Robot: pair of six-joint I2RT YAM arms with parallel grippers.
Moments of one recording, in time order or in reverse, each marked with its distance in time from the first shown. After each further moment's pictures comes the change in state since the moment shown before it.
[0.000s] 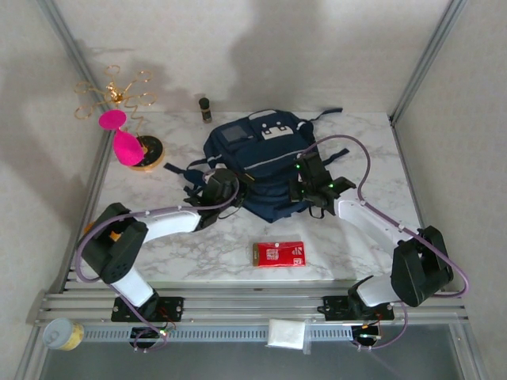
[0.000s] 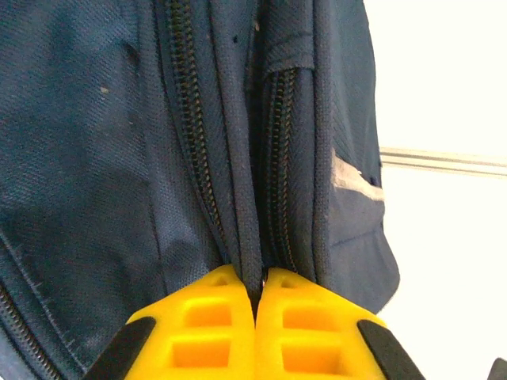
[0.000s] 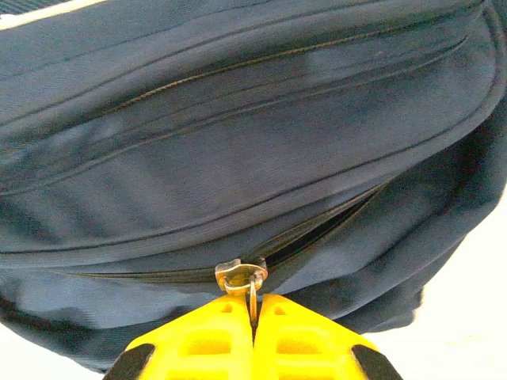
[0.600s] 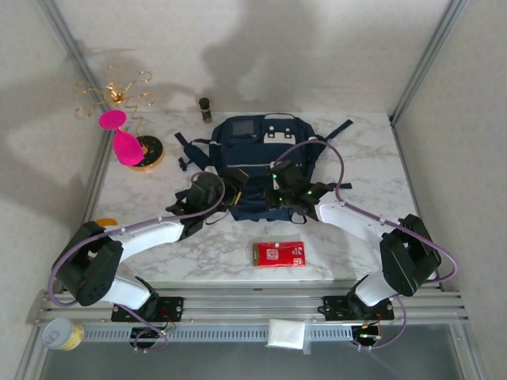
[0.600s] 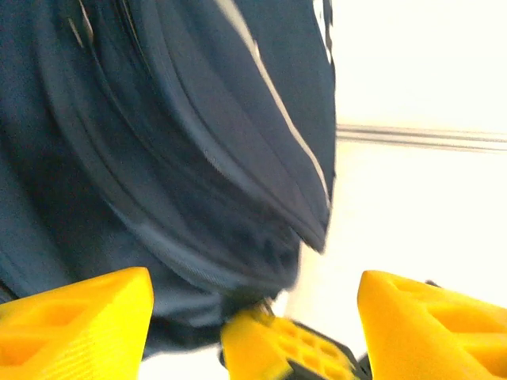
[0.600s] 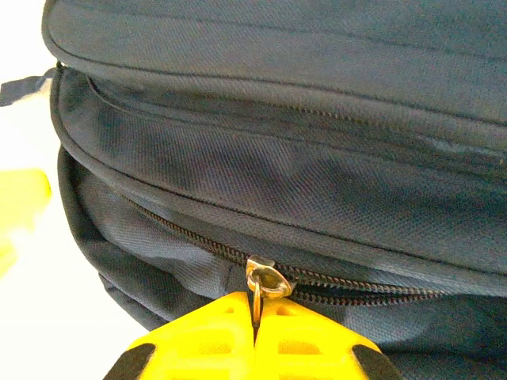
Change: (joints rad) left arm -0.030 -0.185 -0.131 0.019 0.037 -0.054; right arm 0.179 0.098 0.017 0.130 -0.098 0.061
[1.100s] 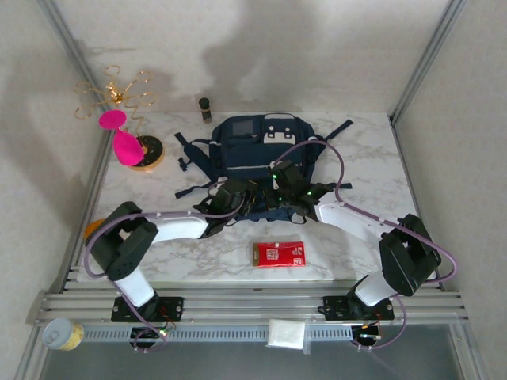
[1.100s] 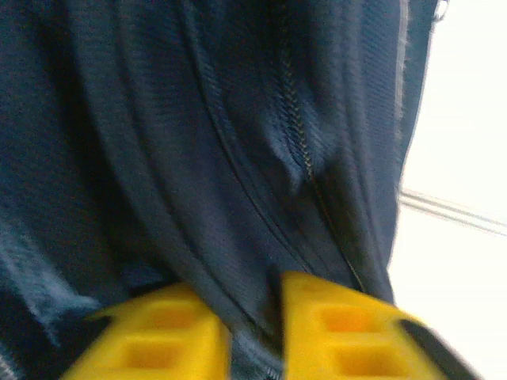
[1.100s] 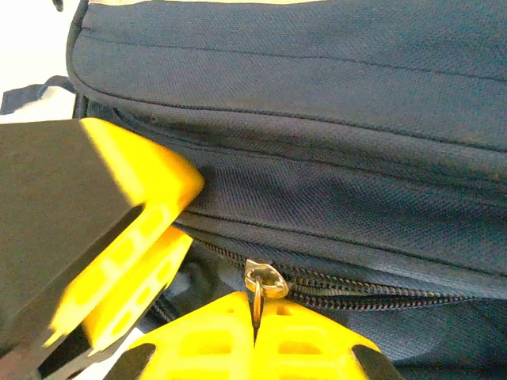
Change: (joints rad) left arm -0.090 0.265 0.128 0.016 -0.192 -0.246; right arm 0.000 0.000 -0.014 0.020 0.008 0.004
